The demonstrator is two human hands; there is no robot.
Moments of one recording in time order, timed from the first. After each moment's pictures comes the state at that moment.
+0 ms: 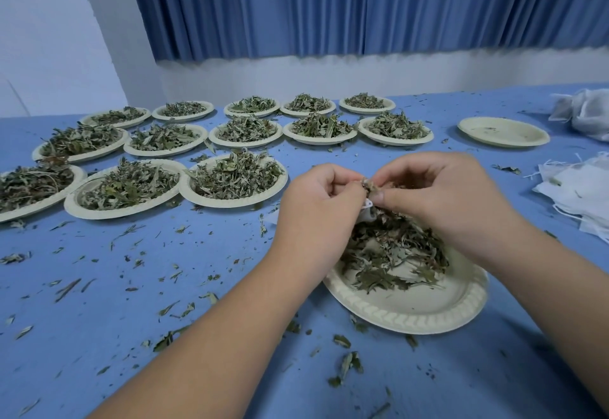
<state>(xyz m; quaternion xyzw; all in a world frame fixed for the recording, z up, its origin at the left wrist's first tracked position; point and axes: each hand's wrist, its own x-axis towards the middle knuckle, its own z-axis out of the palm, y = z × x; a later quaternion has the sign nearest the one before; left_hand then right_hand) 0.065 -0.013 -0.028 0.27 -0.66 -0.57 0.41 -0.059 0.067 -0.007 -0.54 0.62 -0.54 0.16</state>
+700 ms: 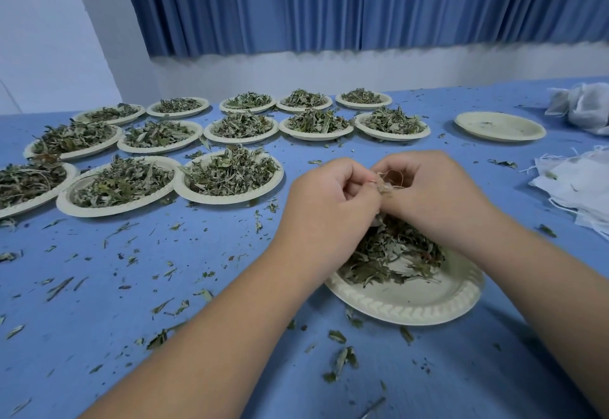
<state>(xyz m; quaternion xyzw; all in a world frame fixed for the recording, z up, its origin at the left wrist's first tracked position) 0.065 -0.005 -0.025 0.24 -0.74 -0.49 0.39 -0.061 0.058 -0.012 -0.53 0.73 -0.43 0.06</state>
